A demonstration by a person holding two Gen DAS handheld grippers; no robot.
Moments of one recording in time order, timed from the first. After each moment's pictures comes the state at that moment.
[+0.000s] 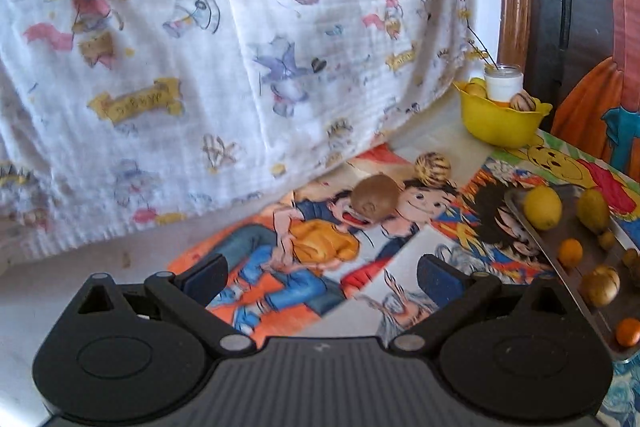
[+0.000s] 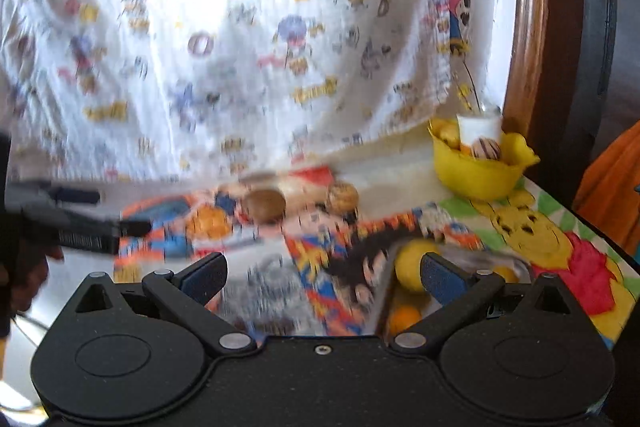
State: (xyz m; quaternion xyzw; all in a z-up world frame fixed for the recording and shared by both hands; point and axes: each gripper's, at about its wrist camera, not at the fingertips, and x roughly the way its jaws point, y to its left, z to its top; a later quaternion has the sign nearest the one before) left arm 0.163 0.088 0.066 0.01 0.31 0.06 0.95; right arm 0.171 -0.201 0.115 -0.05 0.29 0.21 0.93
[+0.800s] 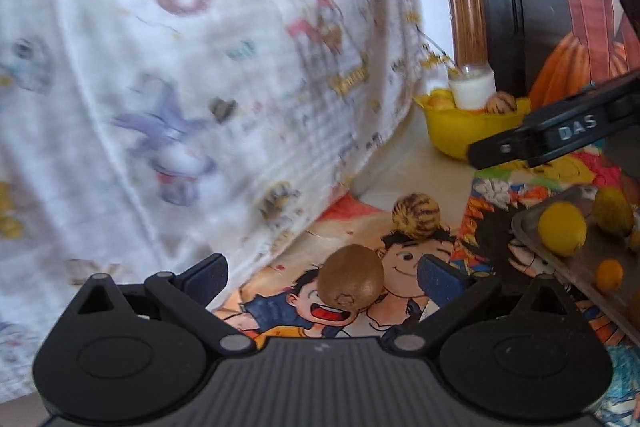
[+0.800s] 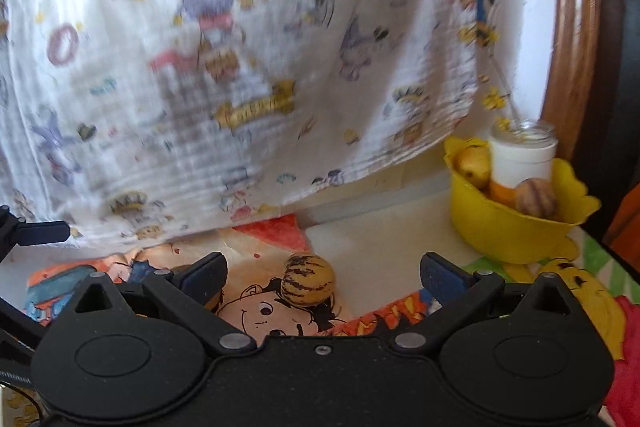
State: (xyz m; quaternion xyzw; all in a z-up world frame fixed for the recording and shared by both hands) left arm 0.269 0.073 0.030 0.09 0.26 -0.03 0.96; right arm 0.359 -0.151 0.058 -0.05 0.29 0.21 0.93
